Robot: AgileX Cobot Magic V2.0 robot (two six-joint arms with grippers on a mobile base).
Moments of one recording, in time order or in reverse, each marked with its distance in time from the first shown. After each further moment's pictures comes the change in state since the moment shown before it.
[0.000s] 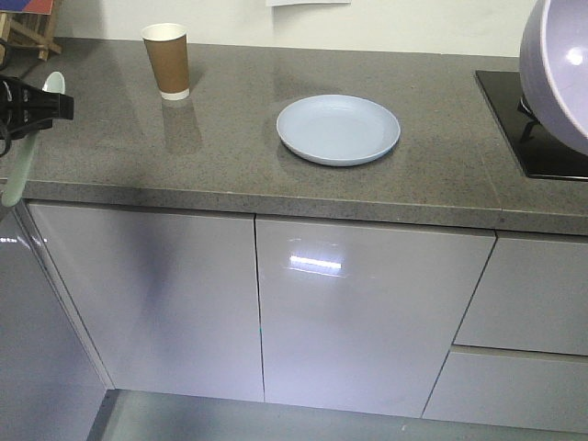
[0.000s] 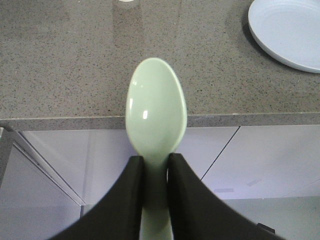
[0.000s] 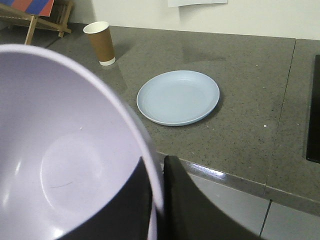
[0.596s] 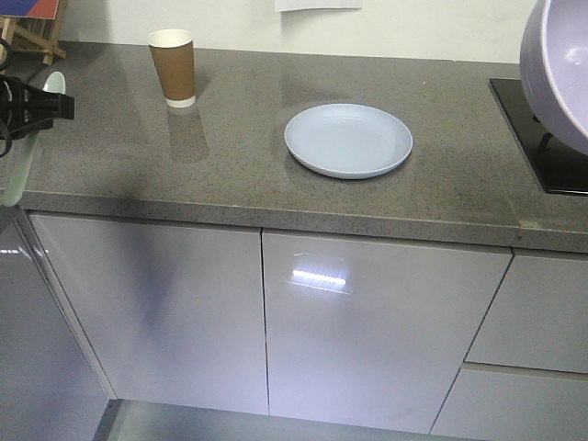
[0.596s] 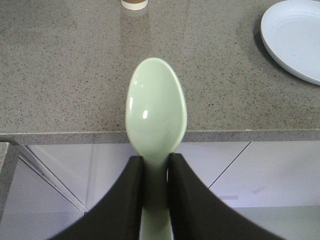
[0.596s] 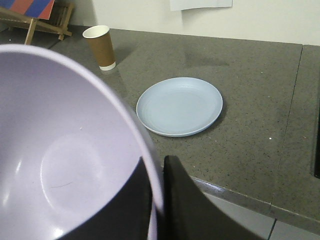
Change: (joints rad) left arm 0.000 0.000 0.000 0.000 0.000 0.000; right arm 0.000 0.000 0.000 0.000 0.000 0.000
